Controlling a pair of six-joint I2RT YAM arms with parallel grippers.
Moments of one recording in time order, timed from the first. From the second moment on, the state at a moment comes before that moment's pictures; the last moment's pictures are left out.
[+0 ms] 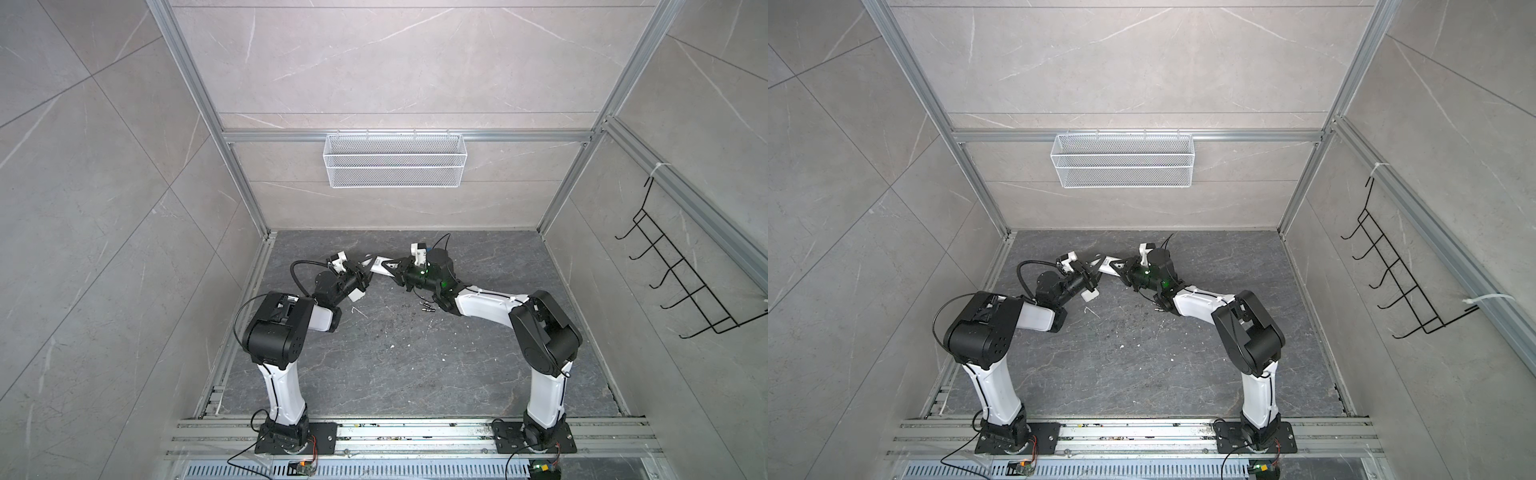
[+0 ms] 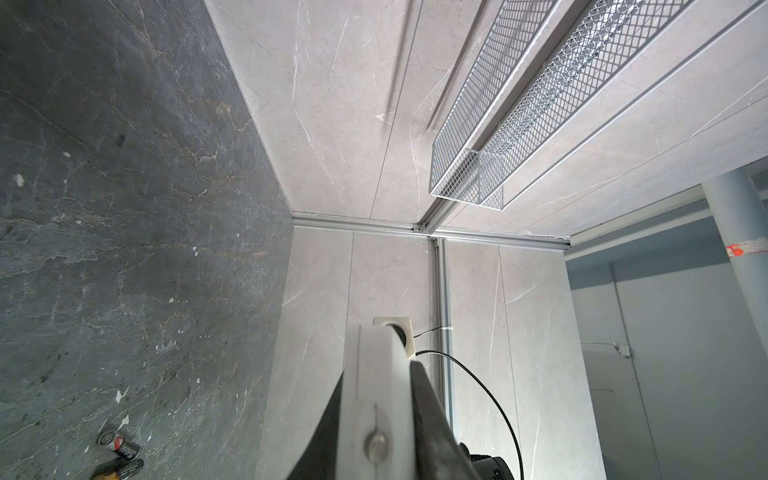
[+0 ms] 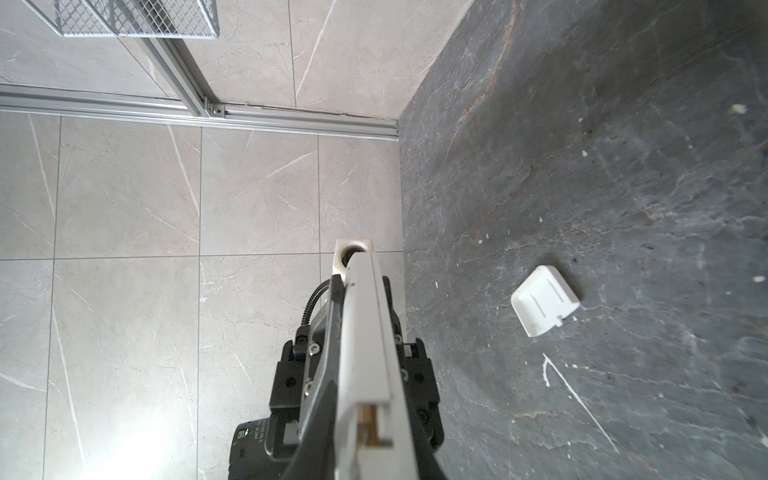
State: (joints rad) left arm -0.28 1.91 0.76 1.27 0.54 -1.73; right arm 0.61 1.94 1.22 0.53 -0.42 1.37
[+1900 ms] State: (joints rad) left arm -0.26 1.84 0.44 1.26 0.64 -1.15; right arm 0.52 1.63 1.22 -0.63 0.03 0.32
